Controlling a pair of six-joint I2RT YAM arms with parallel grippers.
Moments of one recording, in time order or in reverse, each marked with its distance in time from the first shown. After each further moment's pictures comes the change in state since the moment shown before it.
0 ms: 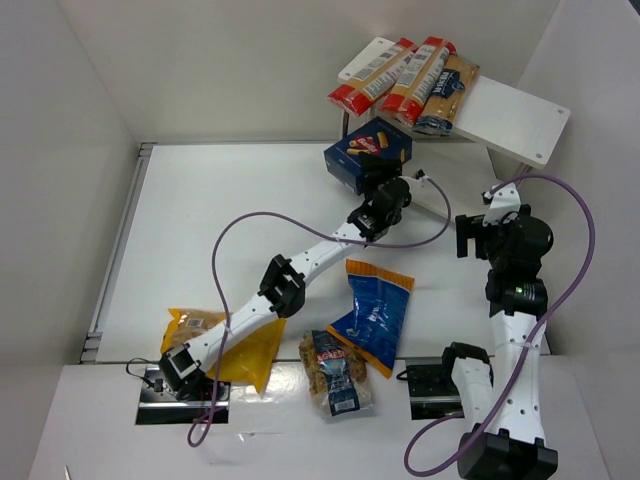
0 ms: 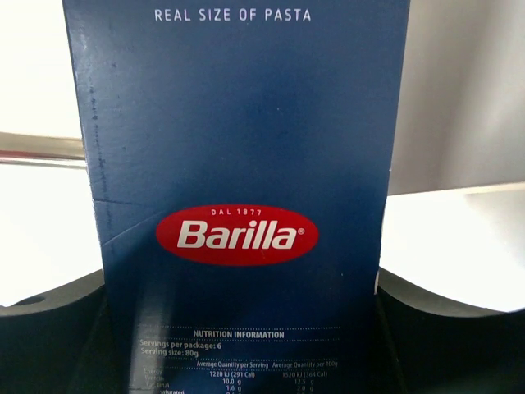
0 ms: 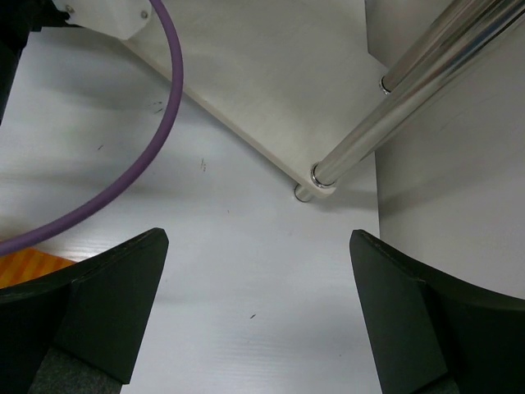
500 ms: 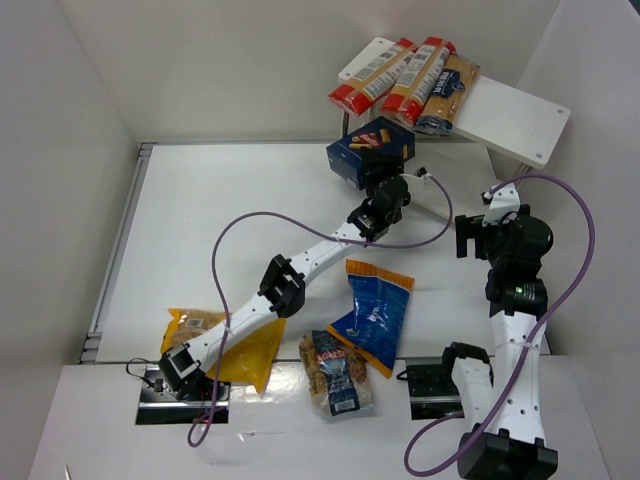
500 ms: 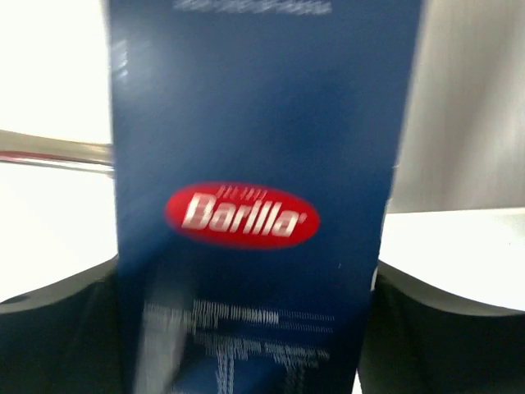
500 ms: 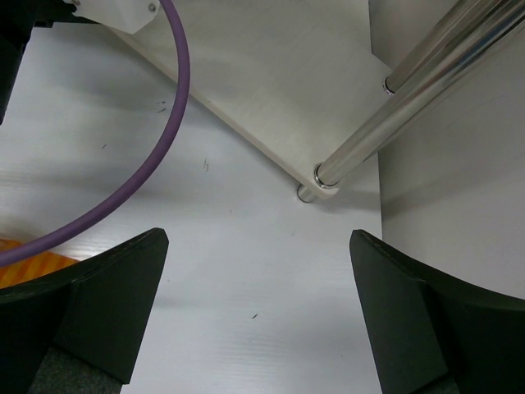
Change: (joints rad) left arm 0.006 0.000 0.000 0.073 0.024 0.040; right arm 0.000 0.000 0.000 -0.003 -0.008 0.000
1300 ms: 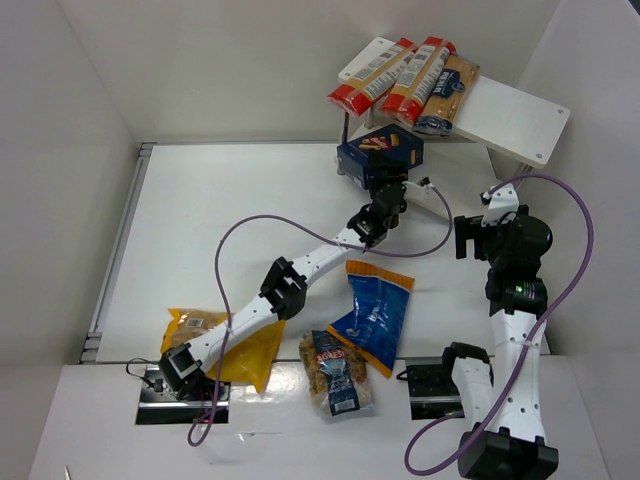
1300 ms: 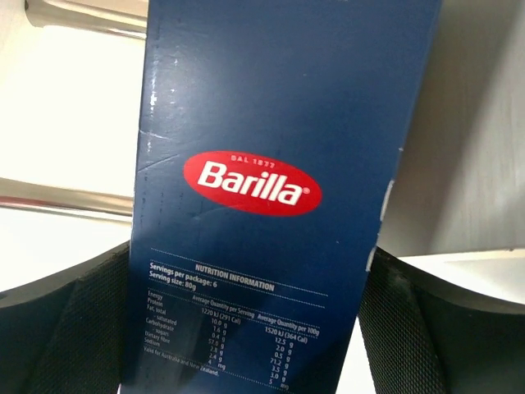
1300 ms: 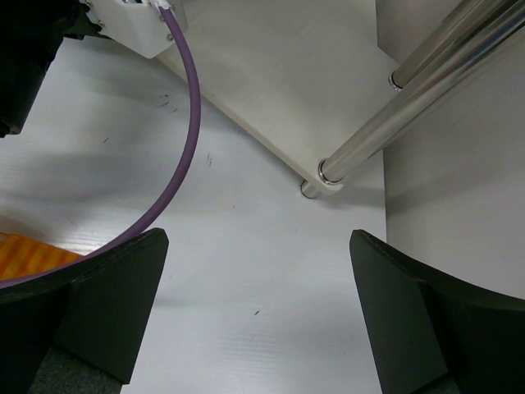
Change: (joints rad) left arm 0.003 0.064 0.002 0.139 0.150 0.061; right arm 0.000 0.007 0.000 -0.011 -0.007 -0.006
